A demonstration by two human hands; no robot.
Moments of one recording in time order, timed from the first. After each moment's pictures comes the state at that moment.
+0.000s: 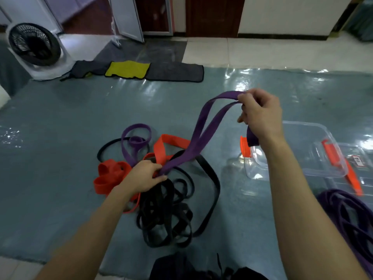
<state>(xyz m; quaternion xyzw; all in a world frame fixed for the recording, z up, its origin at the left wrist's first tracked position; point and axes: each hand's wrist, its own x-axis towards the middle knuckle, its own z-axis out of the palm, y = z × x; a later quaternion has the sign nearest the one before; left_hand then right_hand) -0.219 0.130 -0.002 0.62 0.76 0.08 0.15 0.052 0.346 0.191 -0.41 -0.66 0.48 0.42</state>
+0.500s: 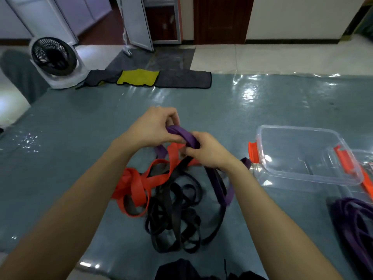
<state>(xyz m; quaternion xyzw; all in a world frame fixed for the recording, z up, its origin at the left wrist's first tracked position) -0.214 0.194 0.187 0.62 0.74 0.25 0.13 -0.021 0.281 0.138 -0.28 -0.84 0.46 0.10</state>
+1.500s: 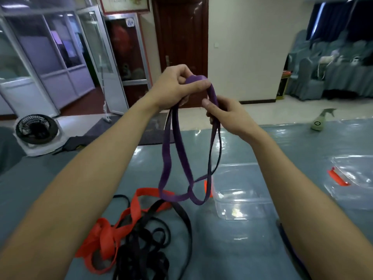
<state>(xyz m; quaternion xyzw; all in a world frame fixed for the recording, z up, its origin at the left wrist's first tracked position) -0.063 0.300 0.405 0.68 0.54 0.48 0.17 0.143 0.367 0.338 -0.26 -0.78 0.42 0.38</state>
